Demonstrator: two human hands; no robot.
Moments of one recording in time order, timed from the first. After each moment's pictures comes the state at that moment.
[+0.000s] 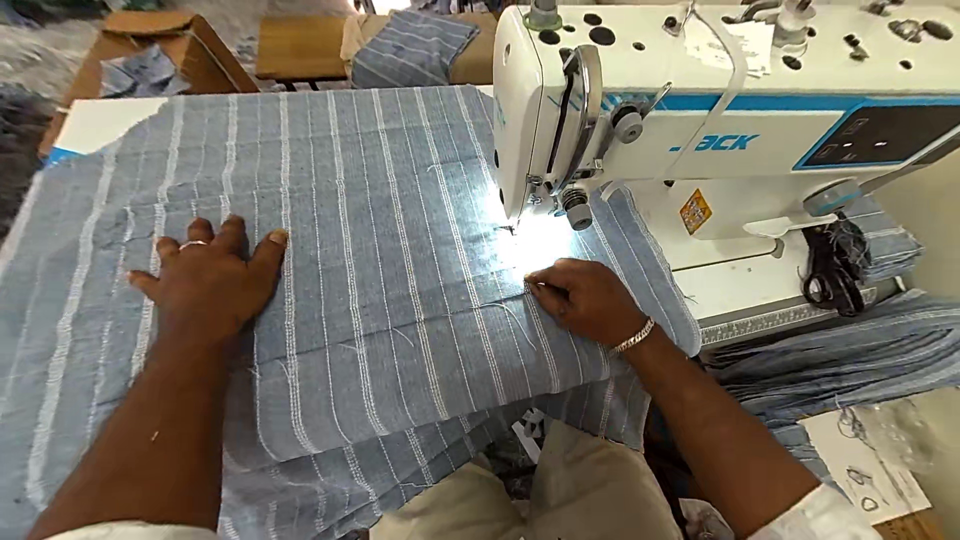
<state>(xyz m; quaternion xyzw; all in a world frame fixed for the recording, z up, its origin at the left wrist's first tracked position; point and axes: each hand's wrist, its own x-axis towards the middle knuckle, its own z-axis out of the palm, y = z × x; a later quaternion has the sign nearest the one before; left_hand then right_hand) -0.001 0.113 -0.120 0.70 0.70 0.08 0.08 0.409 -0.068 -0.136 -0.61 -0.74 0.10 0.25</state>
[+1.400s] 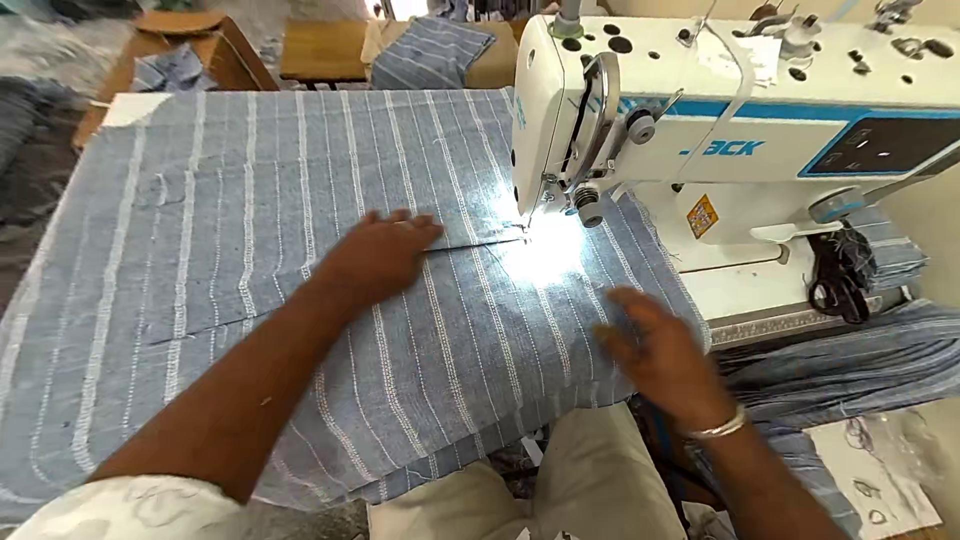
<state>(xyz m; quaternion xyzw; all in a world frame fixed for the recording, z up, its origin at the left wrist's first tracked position) 0.111 0.091 -0.111 0.93 0.36 -0.01 0.05 0.410 -0.170 -0.105 -0.75 -0.61 0.12 0.22</state>
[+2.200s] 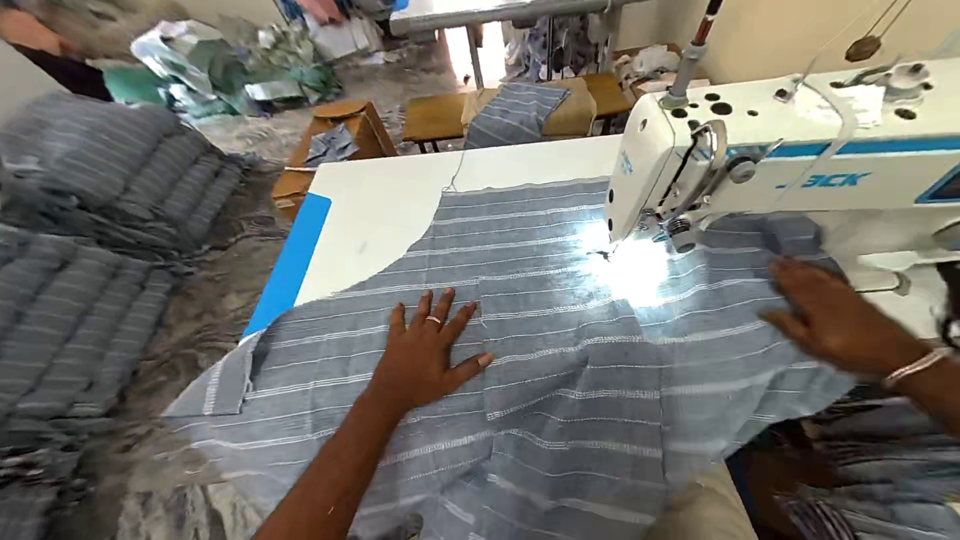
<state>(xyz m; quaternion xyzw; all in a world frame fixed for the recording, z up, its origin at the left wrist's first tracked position) -0.003 -0.008 -0.135 0.89 0.45 0.04 0.02 0.578 -0.140 -0.130 -0.63 -0.77 -0.04 0.07</state>
